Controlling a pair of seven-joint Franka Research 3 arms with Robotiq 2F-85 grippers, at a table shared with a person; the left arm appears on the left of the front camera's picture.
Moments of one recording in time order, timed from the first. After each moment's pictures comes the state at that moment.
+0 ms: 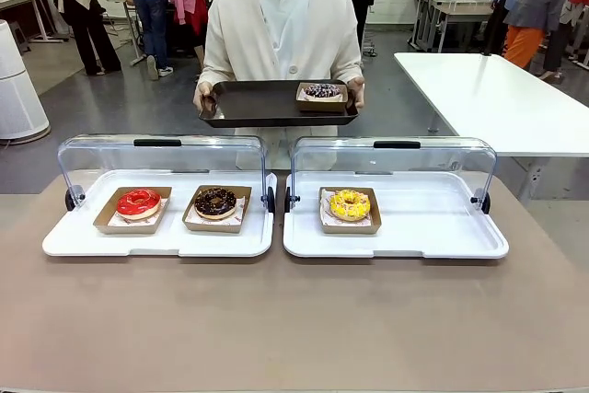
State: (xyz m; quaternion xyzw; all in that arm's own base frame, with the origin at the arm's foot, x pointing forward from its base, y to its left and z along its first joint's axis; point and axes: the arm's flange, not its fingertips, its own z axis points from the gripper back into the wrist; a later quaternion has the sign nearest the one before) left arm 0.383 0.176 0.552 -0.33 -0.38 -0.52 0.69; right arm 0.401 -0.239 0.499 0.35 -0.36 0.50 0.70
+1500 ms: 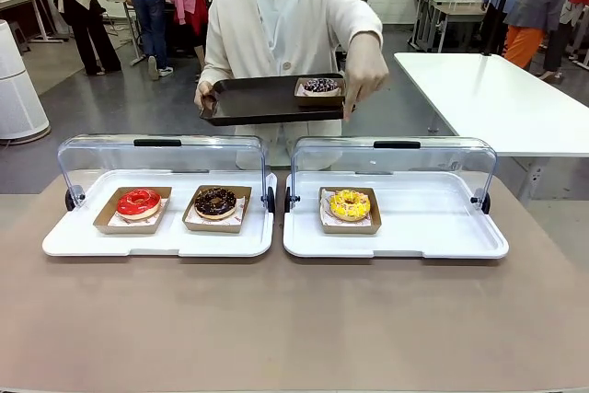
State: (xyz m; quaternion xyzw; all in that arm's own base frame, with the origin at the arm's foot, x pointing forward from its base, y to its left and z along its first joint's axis) left arm 0.383 0.176 0.552 -0.33 -0.38 -0.52 0.69; right arm 0.399 -0.241 0.499 0.35 -0.36 0.50 0.70
